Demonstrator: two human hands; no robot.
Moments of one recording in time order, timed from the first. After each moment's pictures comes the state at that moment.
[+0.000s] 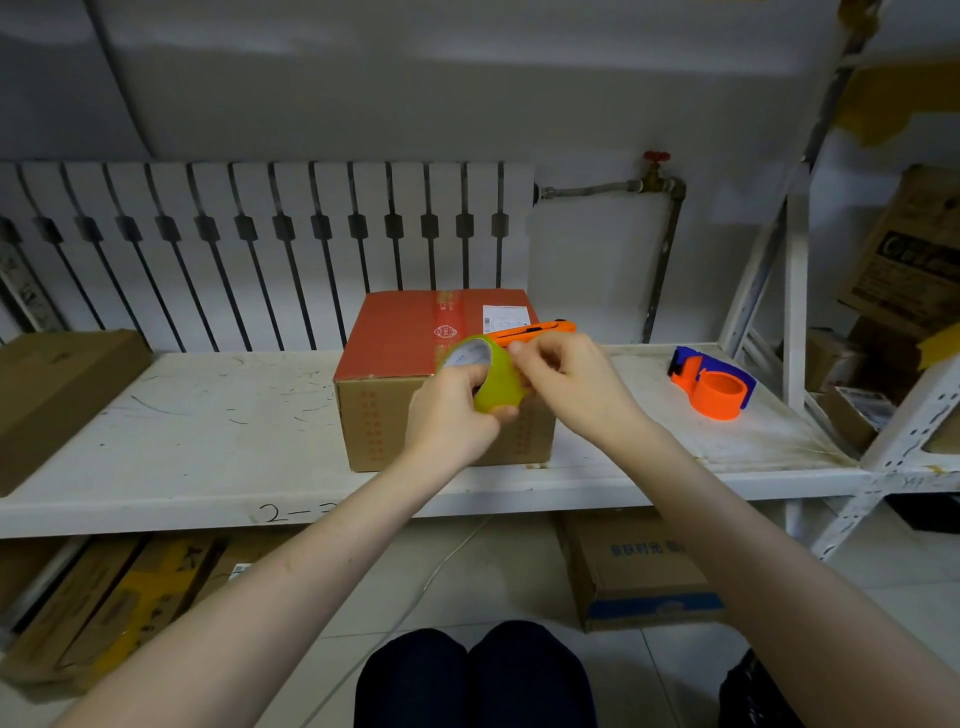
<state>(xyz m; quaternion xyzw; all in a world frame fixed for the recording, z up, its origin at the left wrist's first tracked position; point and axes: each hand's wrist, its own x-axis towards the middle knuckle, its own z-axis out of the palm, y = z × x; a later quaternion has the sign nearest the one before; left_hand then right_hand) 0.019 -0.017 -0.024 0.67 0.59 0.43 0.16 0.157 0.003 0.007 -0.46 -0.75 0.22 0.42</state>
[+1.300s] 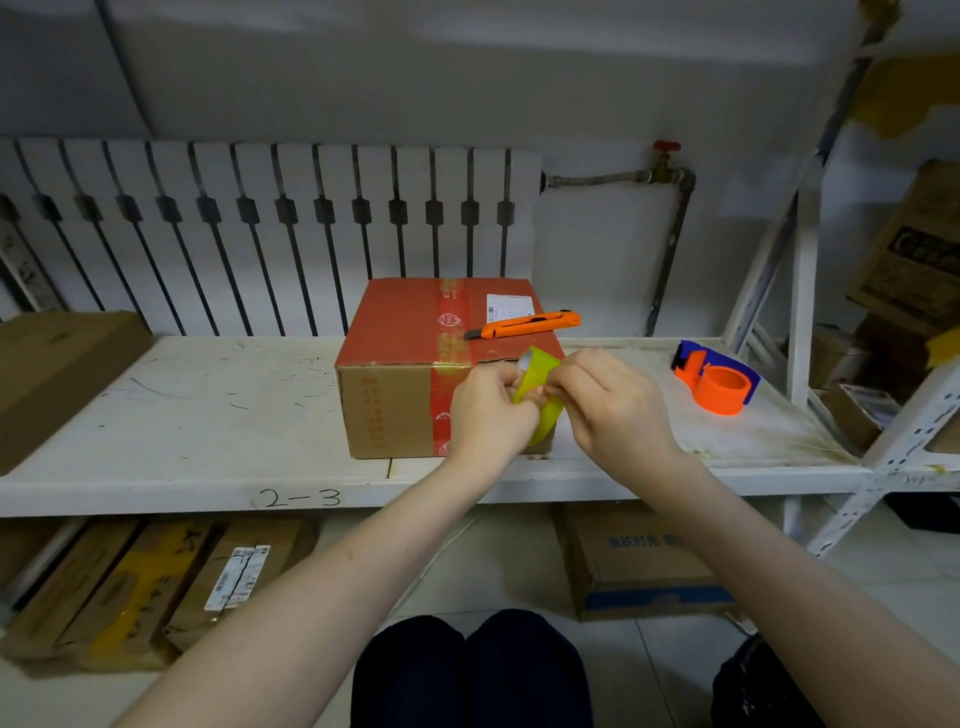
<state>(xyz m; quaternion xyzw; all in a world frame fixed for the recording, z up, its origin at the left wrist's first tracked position) 0.056 -0.020 -0.030 0.59 0.60 0.49 0.23 0.193 -0.002 -0.030 -0.27 -0.84 -0.21 0.42</state>
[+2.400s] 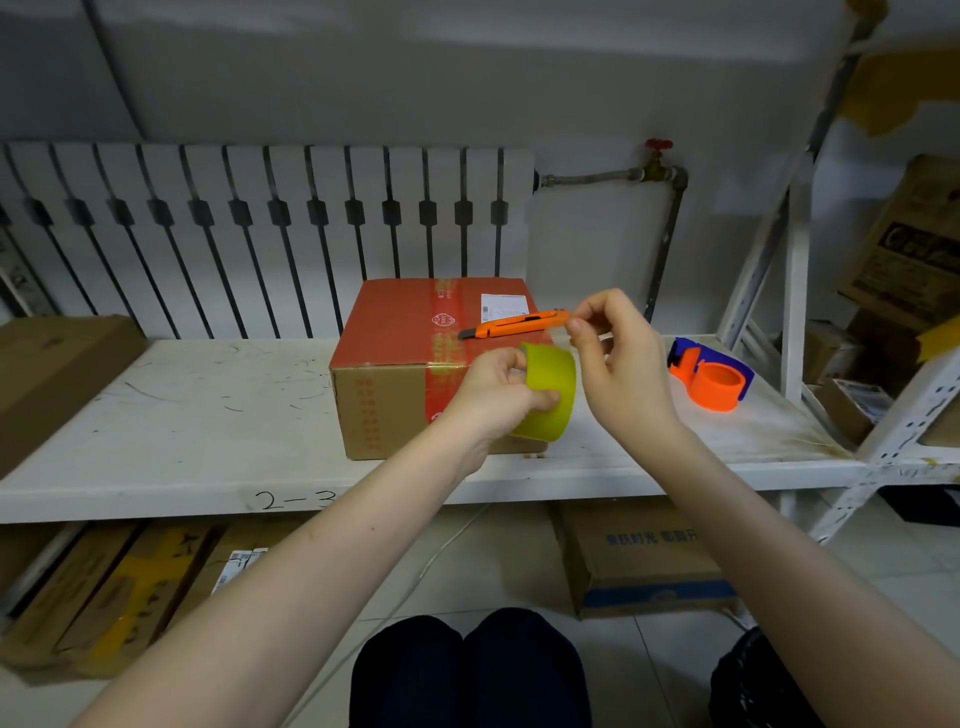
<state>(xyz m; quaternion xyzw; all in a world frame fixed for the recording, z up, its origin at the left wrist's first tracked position) 0.057 -0.022 -0.005 0.54 0.51 0.47 0.47 0.185 0.001 -0.001 -0.41 -0.72 0.09 0.55</state>
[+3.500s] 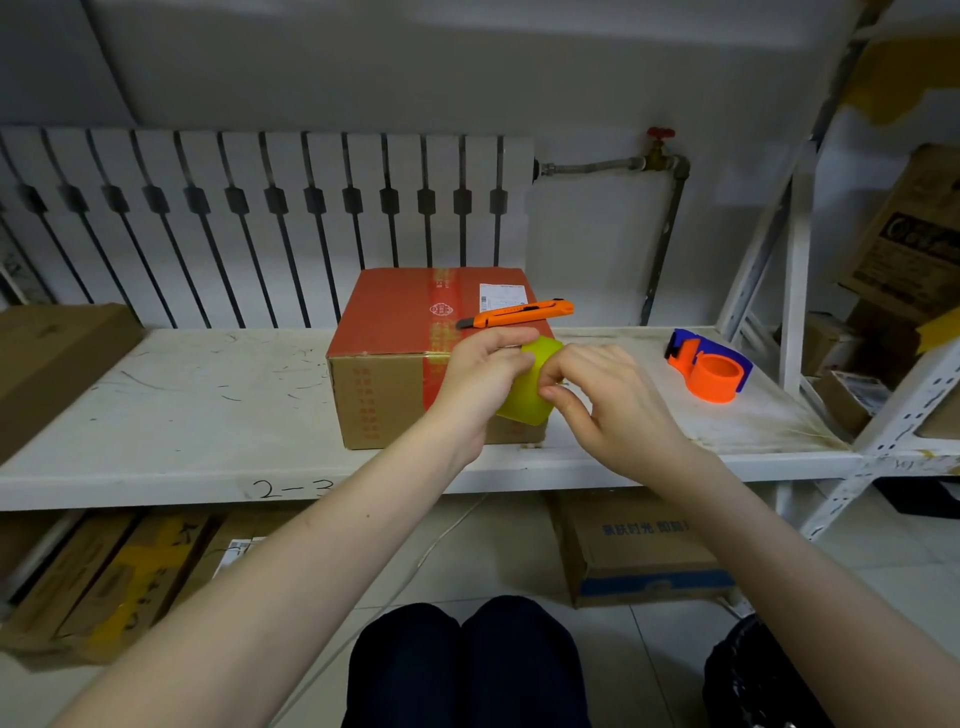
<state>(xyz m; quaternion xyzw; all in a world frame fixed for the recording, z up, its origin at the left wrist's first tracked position) 0.053 -0.020 -0.009 0.47 0.49 0.55 0.48 0.204 -0.011 -0.025 -0.32 -0.88 -0.06 0.35</state>
